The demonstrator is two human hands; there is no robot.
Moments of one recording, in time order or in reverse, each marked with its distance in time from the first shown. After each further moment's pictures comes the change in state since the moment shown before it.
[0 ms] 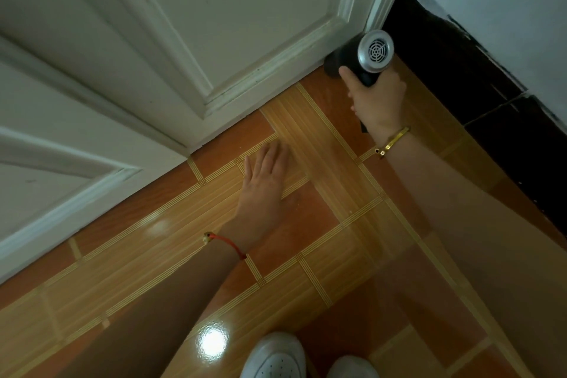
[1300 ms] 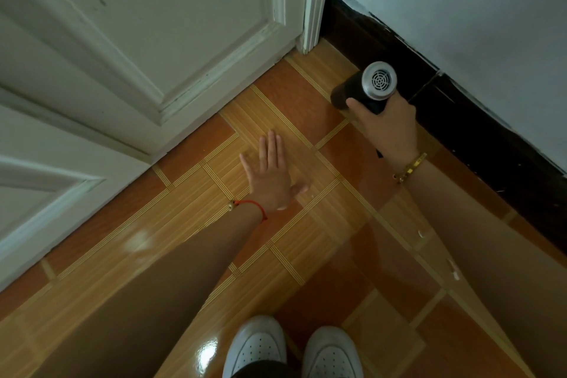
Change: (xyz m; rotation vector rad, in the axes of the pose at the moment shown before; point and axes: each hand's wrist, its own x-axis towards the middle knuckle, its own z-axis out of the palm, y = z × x) left_hand 0.029 0.076 0.014 0.176 -0.370 -0.085; right_hand -0.043 0.051 -0.104 -0.158 0.022 -0.025
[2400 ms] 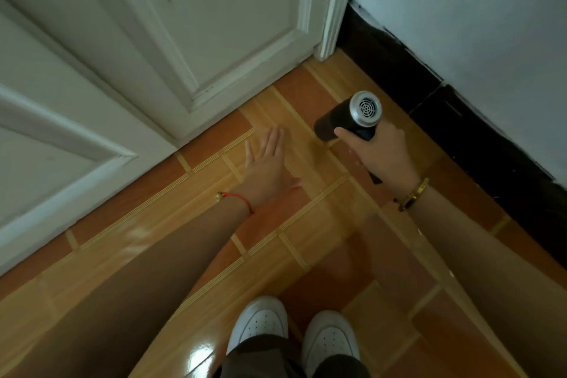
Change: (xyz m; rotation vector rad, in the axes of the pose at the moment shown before) left_hand -0.022 -0.035 -0.011 -0.073 0.211 0.118; right_hand -0.056 -0.029 -0.002 -0.033 -0.182 -0.043
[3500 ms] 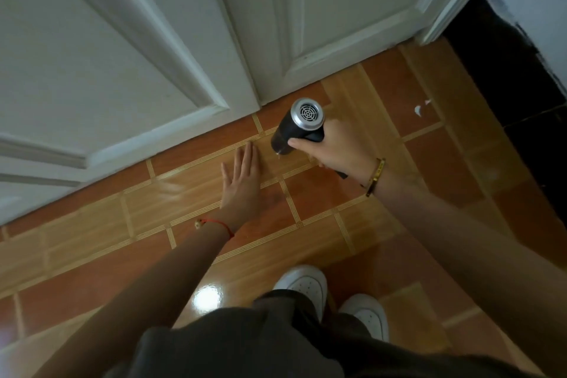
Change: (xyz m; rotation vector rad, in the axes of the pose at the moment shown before) left_hand -0.132 -0.119 0.031 -0.126 -0.003 -0.397; right_hand -0.026 -0.103 0.137 -0.083 -0.602 -0.289
